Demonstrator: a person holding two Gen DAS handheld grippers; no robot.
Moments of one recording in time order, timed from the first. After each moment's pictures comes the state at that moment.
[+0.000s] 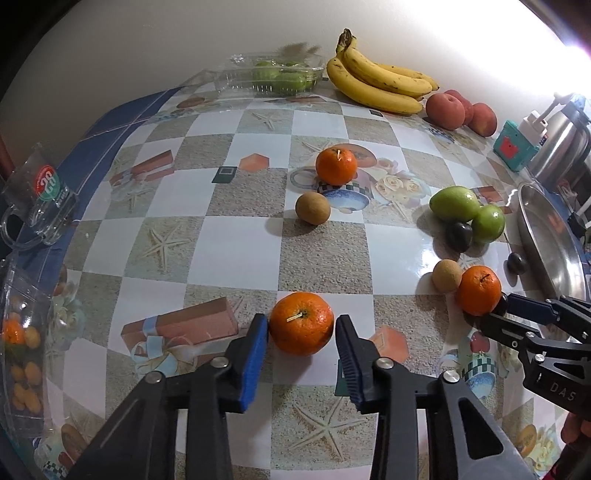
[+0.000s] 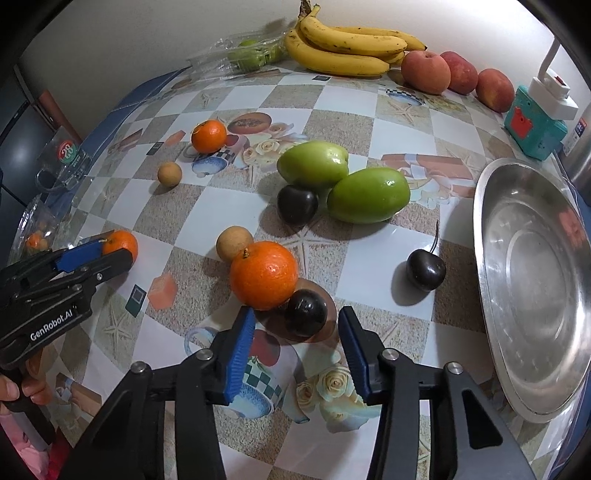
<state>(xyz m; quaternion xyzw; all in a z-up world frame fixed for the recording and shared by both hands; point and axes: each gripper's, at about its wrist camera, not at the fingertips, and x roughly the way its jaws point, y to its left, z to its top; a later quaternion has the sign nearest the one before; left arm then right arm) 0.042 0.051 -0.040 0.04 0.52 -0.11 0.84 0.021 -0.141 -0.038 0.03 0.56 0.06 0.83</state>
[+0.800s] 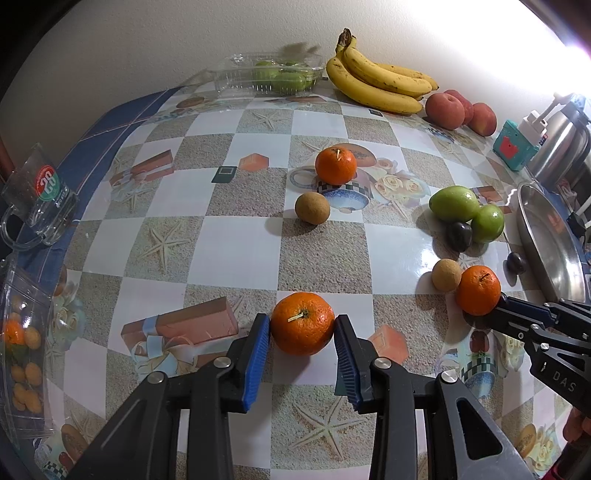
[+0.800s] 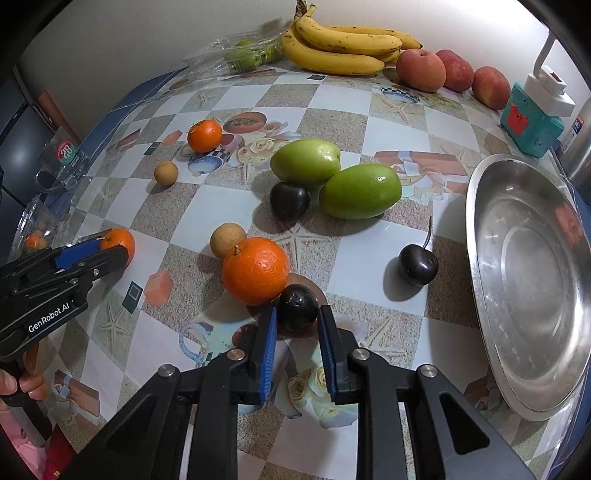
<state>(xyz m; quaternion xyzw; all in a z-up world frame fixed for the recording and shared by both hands) 0.042 0.050 -0.040 0.04 0.53 -0.12 0.84 0.016 -0.145 -0.036 0.03 0.56 0.05 0.83</state>
